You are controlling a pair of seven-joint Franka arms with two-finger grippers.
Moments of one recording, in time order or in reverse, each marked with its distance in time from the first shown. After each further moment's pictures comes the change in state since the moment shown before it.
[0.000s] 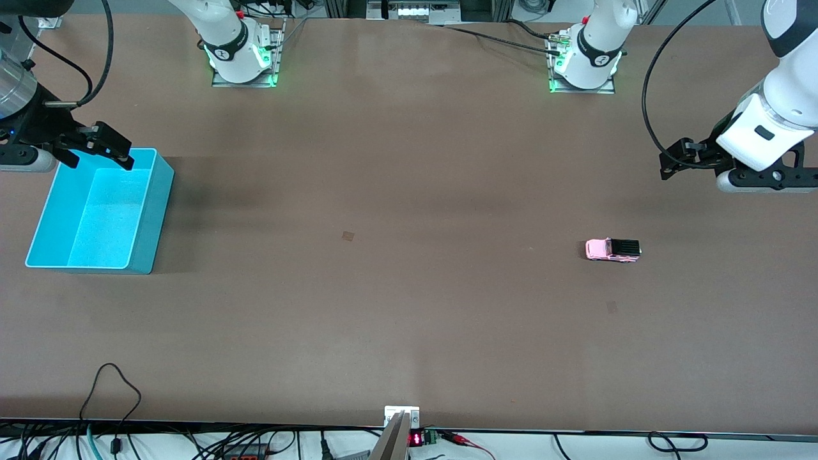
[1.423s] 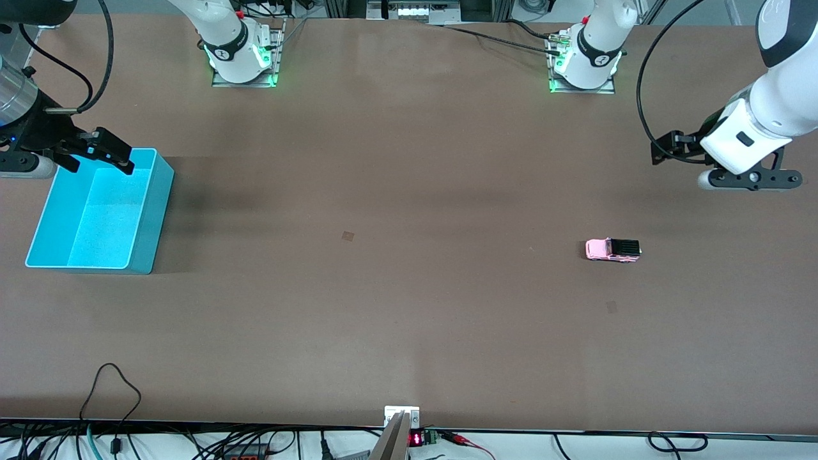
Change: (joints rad) left arm -0.007 0.027 -0.004 0.026 -0.005 -0.189 0.040; right arm -0.002 0.022 -0.001 0.013 0.000 0.000 0.000
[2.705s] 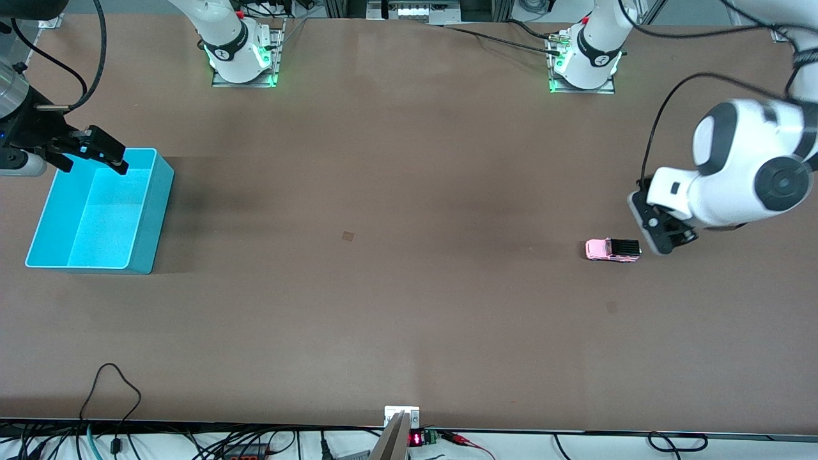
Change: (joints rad) left arm 0.043 0.287 0.007 -0.133 0.020 0.425 1.209; right arm -0.004 0.000 0.000 0.018 0.000 0.000 0.000
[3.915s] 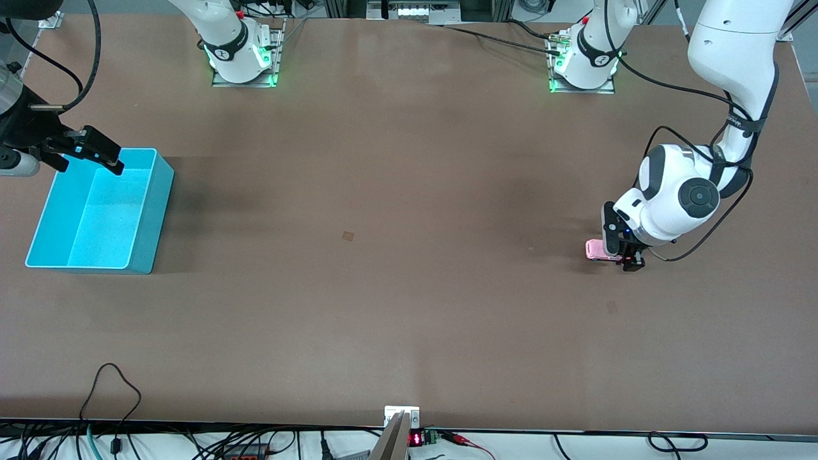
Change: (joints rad) left arm 0.047 0.165 0.003 -0.261 0.053 0.618 0.385; right arm -0.001 0.000 -0.008 0.003 0.000 0.000 0.000
